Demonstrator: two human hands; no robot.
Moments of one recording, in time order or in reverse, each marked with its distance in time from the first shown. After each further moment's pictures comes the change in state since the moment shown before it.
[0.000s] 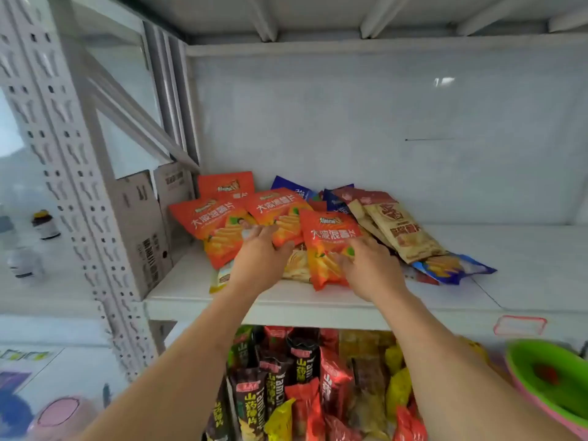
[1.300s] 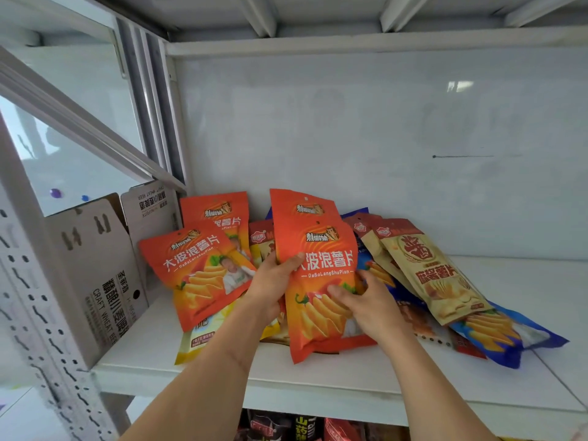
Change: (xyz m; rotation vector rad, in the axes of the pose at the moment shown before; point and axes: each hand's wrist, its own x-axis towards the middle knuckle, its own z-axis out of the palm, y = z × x) left_hand 0.123 -0.017 0.078 -1.202 -0.173 -0.378; right_hand 0.100 0.030 0.071 0.808 -0.135 0.241
